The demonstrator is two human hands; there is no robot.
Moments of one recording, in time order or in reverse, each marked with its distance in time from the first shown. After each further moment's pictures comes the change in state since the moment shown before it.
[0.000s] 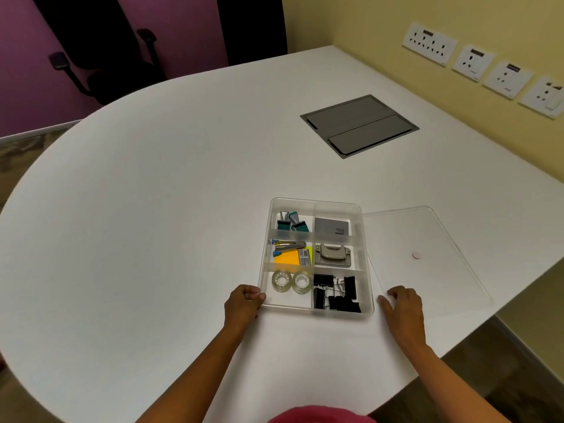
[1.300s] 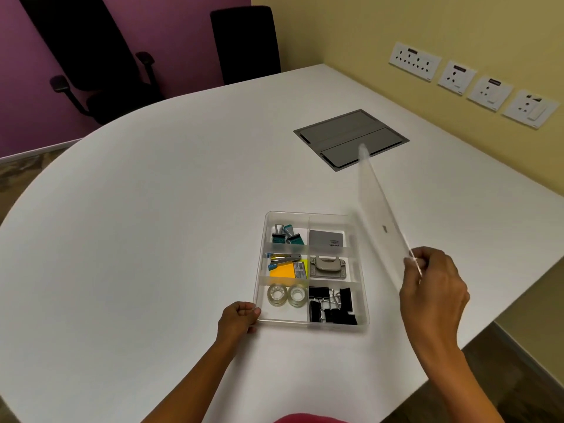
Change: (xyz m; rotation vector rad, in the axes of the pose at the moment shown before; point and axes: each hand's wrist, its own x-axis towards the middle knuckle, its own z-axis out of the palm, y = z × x) left_hand 0.009 -0.008 -0.004 -0.101 -0.067 -0.073; right_hand -0.024 -0.124 -0.127 0.096 0.560 -0.207
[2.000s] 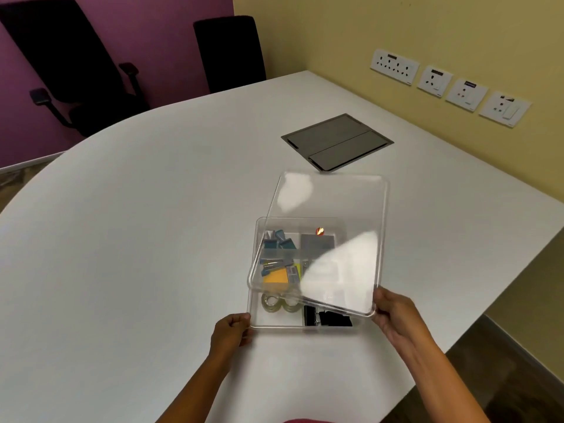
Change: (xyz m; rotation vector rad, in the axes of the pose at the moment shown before) left_hand -0.010 -0.001 -0.003 -0.105 -0.028 -0.004; right_hand -0.026 0.054 0.050 1.072 -0.549 1.105
